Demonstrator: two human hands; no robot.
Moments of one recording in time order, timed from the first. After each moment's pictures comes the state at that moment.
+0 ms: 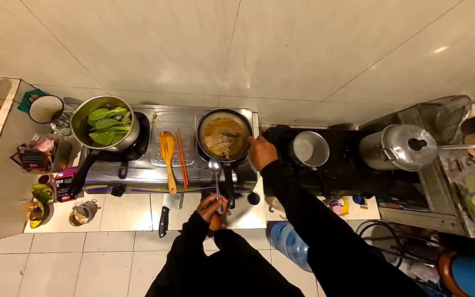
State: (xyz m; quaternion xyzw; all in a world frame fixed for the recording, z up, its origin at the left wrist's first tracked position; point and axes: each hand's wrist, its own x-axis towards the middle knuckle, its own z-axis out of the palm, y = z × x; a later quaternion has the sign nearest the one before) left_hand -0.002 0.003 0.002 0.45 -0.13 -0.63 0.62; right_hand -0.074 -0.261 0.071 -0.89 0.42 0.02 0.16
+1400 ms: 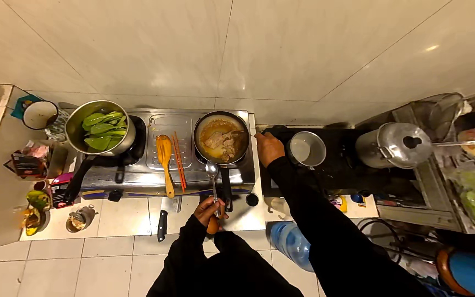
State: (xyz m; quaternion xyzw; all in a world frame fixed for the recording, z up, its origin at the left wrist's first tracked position) left_hand 0.002 0.005 -0.002 0.43 -0.14 -0.64 0.62; right_hand -0.091 -0.294 0.070 -0.89 0.44 0.01 0.15
